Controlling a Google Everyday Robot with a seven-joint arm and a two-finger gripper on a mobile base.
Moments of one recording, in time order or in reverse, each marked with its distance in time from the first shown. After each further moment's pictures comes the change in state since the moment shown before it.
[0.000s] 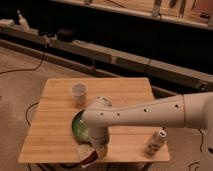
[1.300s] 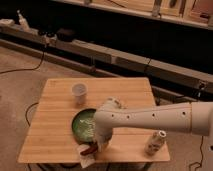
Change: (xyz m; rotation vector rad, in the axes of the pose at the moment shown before) arm 0.019 -0.049 0.018 0.167 -0.083 -0.048
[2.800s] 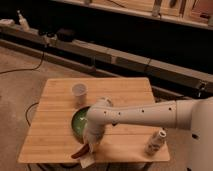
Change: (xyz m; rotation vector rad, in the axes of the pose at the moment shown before) arm -0.041 -0.021 0.021 -0.031 -0.118 -0.093
